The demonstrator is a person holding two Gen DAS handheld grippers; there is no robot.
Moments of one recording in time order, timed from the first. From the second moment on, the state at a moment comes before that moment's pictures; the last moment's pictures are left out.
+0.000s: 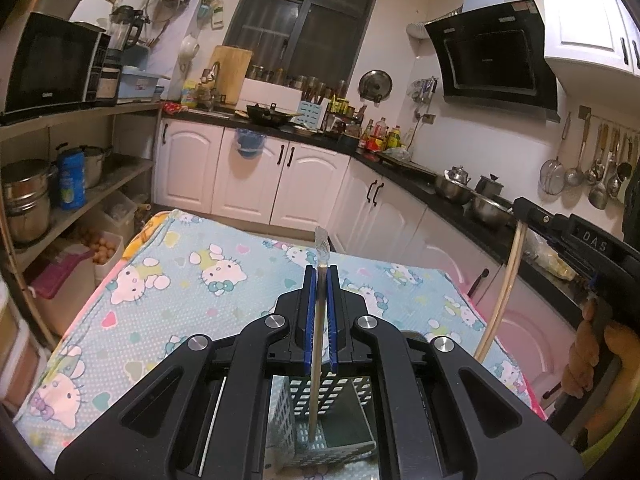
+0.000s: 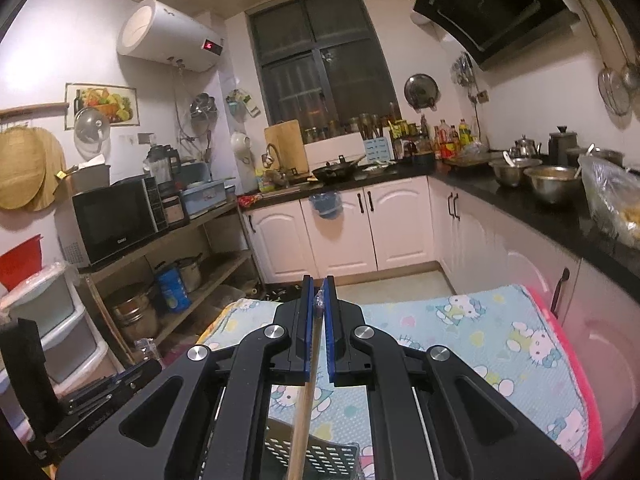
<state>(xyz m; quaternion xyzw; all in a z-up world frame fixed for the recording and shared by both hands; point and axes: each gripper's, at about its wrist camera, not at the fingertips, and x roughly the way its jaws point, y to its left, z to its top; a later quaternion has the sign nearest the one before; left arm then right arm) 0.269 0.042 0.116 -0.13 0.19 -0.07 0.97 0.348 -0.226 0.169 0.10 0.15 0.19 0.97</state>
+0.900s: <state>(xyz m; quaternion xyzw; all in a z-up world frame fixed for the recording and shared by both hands) 0.273 0.048 0.094 -0.13 0.22 -0.06 0.97 0.357 -0.237 0.117 0.11 0.22 0.19 0.95</state>
